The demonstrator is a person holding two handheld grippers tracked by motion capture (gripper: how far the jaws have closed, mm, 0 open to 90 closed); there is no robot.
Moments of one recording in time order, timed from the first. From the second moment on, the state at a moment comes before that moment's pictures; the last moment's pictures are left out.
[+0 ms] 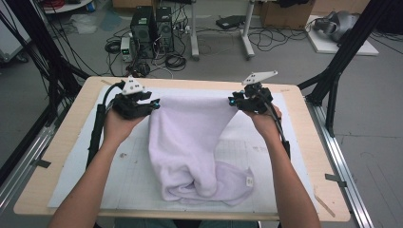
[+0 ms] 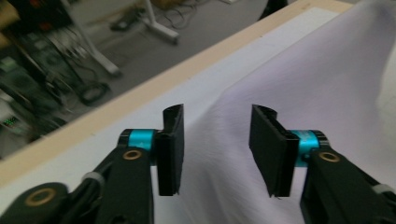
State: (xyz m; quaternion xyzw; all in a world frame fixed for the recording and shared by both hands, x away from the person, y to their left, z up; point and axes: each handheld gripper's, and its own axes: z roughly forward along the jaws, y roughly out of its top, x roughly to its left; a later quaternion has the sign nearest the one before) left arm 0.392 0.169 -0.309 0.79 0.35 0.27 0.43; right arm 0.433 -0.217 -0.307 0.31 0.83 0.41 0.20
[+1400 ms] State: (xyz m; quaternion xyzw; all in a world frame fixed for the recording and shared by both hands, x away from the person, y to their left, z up) left arm 0.308 0.179 -0.436 0.86 0.32 0.15 0.38; right arm 0.313 -0.156 -0.427 0.16 0.91 0.38 0.02
